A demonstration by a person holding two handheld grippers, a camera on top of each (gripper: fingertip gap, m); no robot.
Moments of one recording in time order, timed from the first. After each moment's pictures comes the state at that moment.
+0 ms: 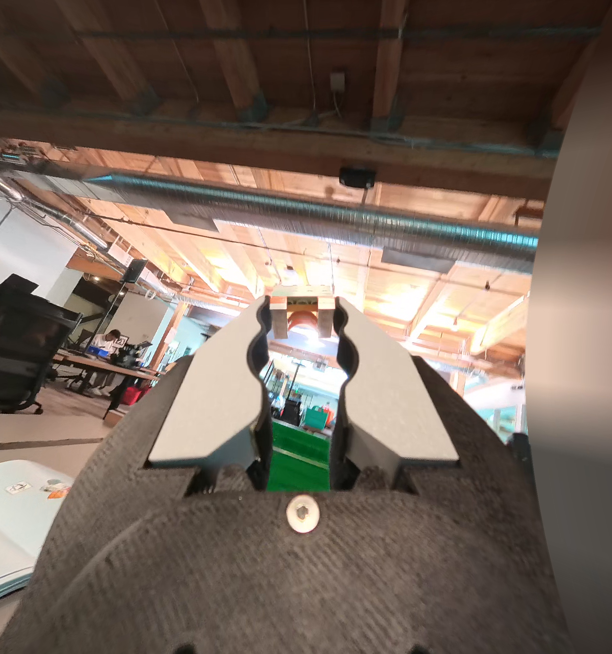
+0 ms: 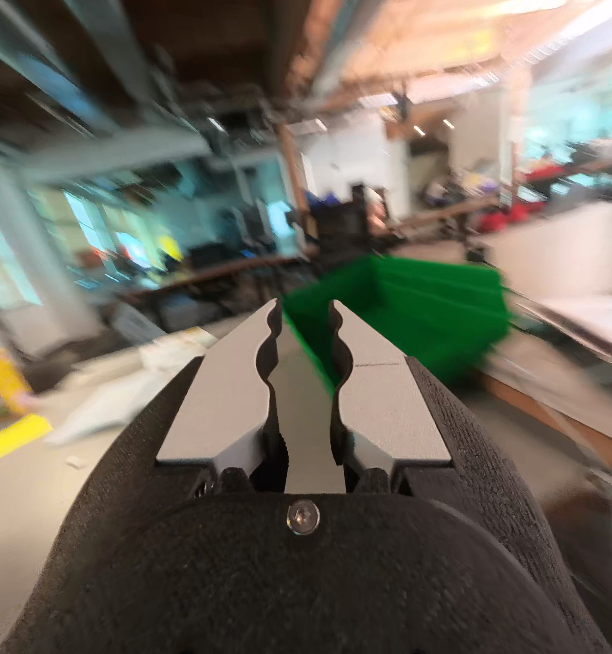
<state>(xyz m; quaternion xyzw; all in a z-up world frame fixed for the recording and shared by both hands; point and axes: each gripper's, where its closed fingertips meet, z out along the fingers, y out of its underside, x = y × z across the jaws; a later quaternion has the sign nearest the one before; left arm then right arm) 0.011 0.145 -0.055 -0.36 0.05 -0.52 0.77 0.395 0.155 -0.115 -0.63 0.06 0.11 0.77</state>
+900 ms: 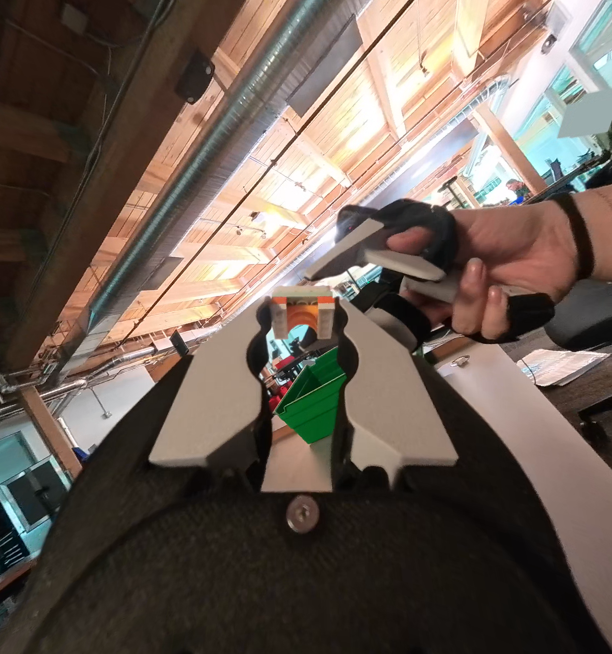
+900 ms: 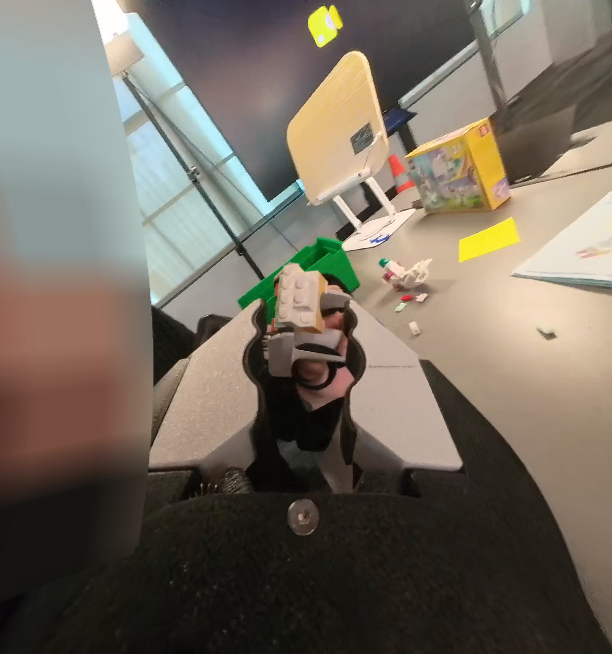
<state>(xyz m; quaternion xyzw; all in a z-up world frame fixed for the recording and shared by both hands) 0.118 0.080 -0.087 -0.31 0.39 -0.18 0.85 0.107 0.088 -0.094 -0.62 -0.28 0.63 0.37</state>
